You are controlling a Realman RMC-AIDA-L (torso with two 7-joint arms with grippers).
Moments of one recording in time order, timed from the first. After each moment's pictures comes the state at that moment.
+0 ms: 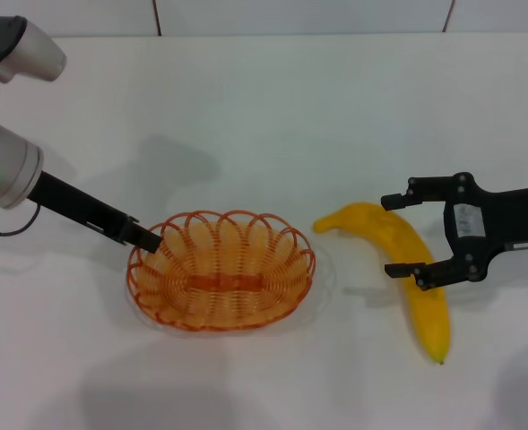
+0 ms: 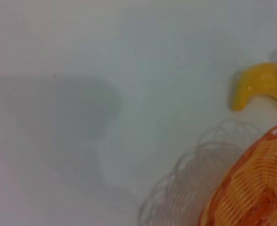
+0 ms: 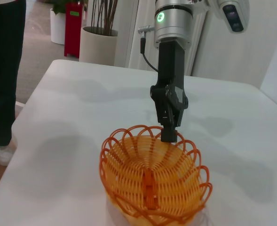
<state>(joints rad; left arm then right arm) -0.91 -2.04 0.59 0.65 2.78 1.56 -2.10 0.62 1.98 -0.44 -0.54 -2.38 -1.73 0.79</state>
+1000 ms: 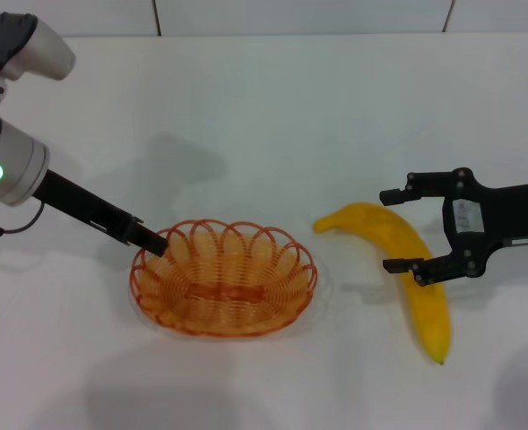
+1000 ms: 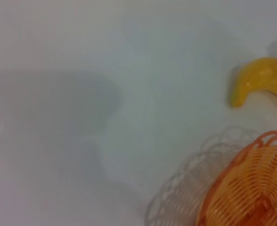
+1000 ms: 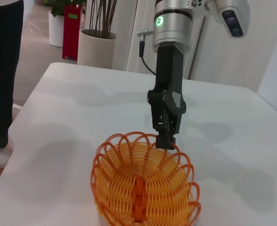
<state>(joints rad) -0.92 -2.04 0.61 0.65 2.78 1.56 -2.11 0.62 1.98 -0.44 -0.54 -2.37 -1.73 0.79</state>
